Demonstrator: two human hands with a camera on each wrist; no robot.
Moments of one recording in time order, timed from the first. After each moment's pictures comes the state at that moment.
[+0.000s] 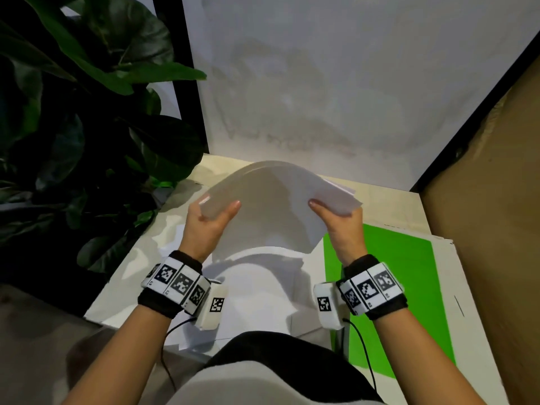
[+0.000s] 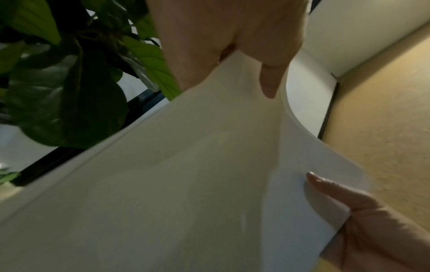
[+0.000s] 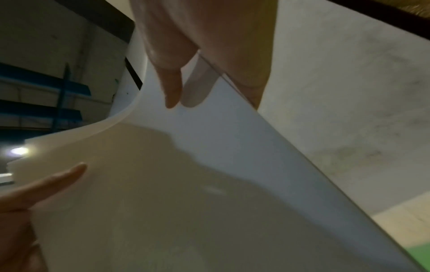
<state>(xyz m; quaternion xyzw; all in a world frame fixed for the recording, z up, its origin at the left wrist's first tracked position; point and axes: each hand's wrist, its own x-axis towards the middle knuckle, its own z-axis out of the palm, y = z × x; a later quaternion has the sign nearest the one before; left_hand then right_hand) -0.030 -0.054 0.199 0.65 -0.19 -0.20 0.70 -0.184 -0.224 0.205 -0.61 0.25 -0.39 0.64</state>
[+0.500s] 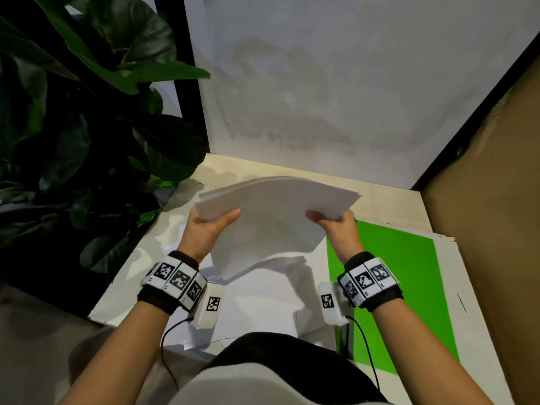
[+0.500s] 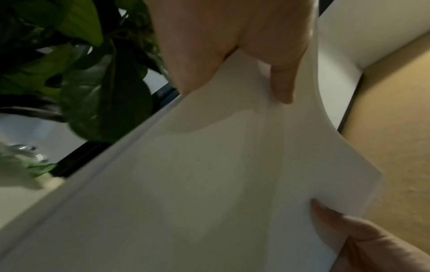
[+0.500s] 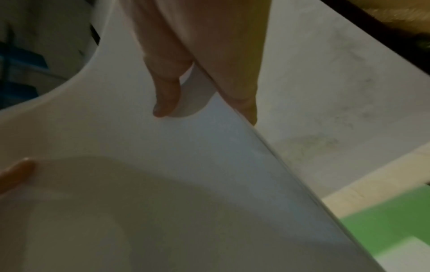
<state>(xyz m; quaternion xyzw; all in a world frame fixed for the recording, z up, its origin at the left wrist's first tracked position) -0.020 -0.042 0.194 0.65 -0.21 -0.24 0.69 -0.175 -0.227 0.184 -0.64 0.29 -0.32 0.64</state>
